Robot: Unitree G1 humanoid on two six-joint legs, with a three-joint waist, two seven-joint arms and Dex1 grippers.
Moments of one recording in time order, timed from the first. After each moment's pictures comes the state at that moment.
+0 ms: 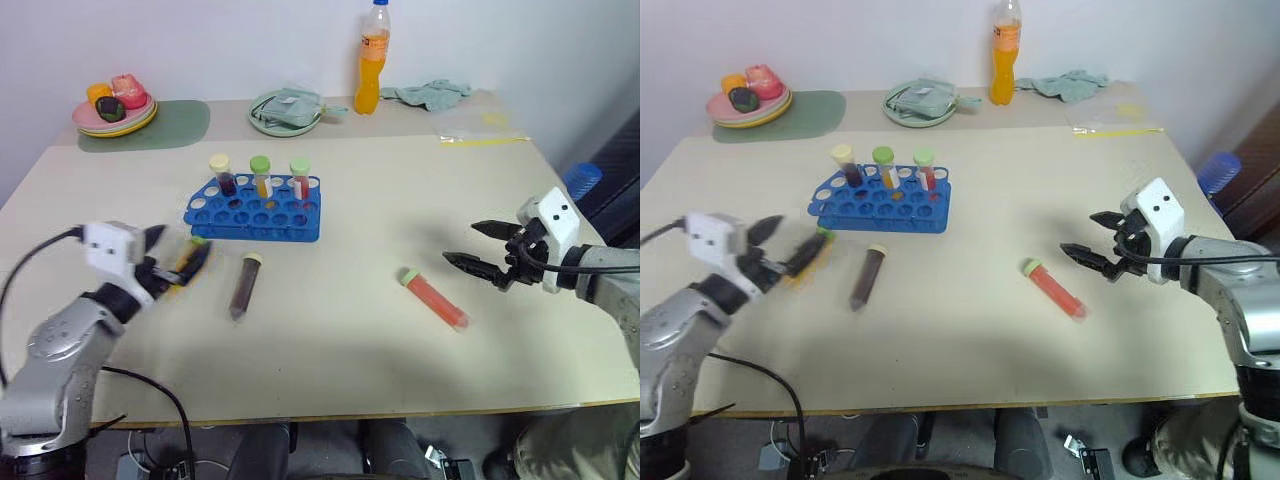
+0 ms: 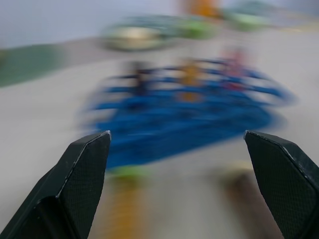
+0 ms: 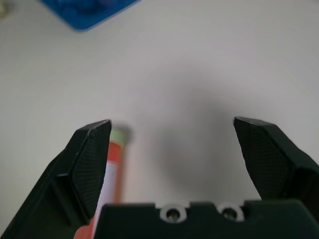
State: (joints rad) left arm 0.01 0.58 0.28 -0.48 -0.52 0.52 -0.55; right arm -0.28 -0.97 -0.20 -0.36 0.50 0.91 0.80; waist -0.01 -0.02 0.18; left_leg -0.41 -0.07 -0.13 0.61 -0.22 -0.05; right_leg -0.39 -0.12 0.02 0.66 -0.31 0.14
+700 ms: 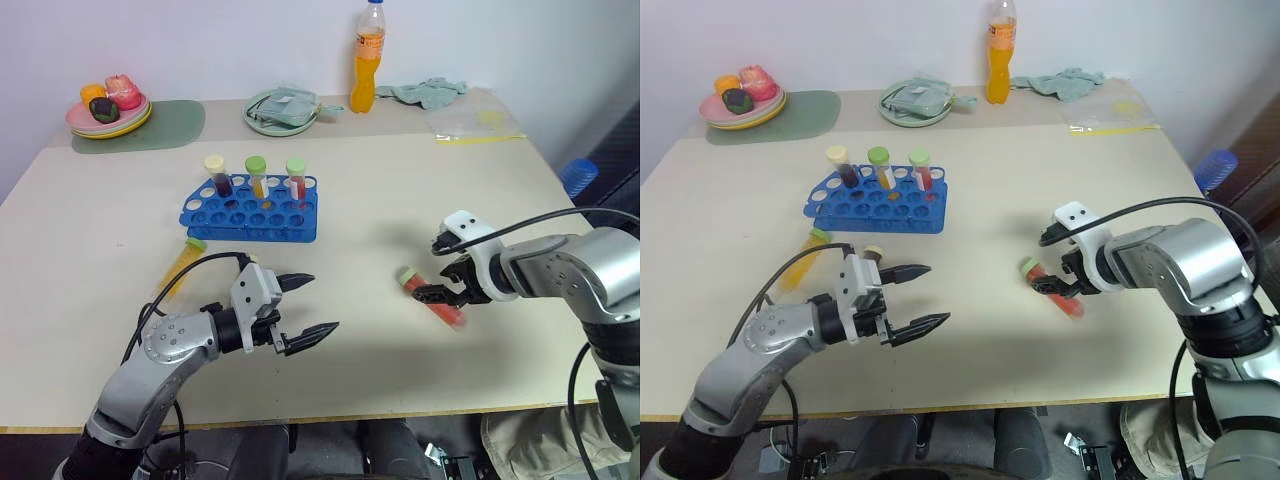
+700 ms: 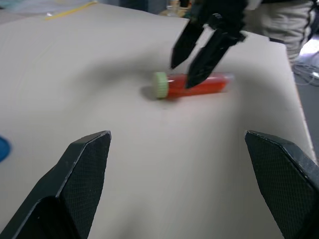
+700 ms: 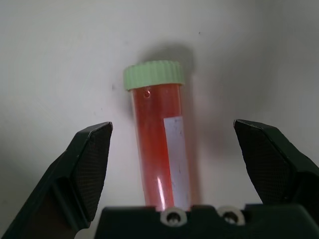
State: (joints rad) left arm -0.03 0.54 -0.16 -0.57 -0.44 0.44 -0.74; right arm -0.68 -0.84 0.19 -0.26 0.64 1.61 0.49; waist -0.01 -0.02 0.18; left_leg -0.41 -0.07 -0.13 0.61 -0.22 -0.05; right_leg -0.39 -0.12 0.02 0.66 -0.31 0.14
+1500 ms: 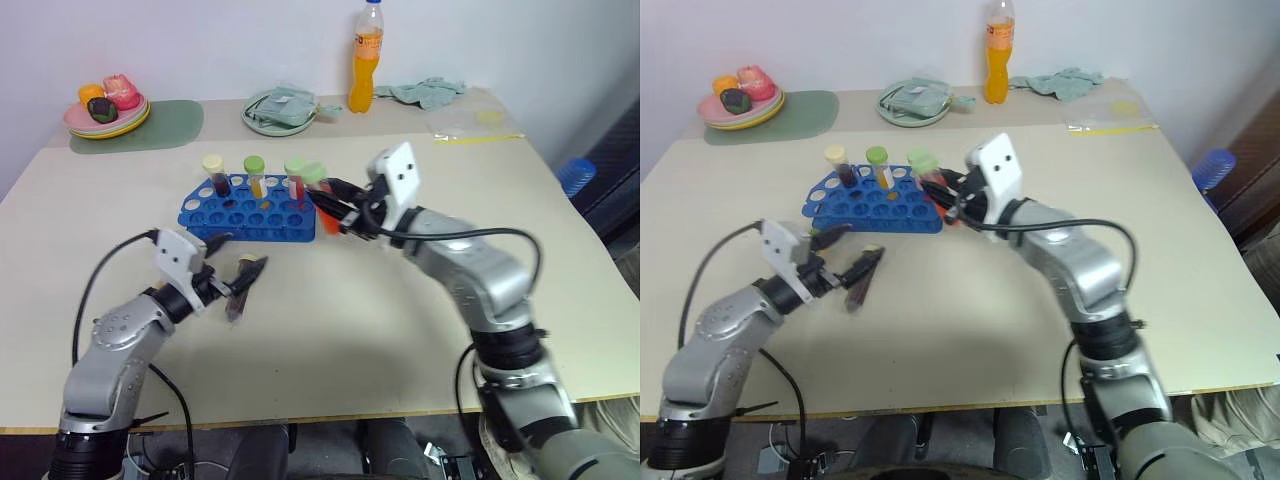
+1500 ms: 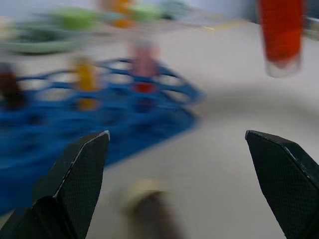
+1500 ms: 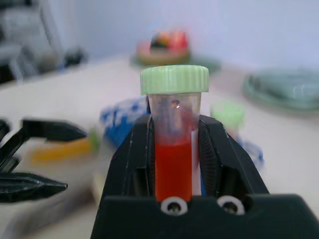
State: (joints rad) left arm -0.07 0.48 0.24 -0.35 -0.47 0.41 -0.52; right arm -0.65 -0.16 0.21 -0.13 0.34 0.49 0.38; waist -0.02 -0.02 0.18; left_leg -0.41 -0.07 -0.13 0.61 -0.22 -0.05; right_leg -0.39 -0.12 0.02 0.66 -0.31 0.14
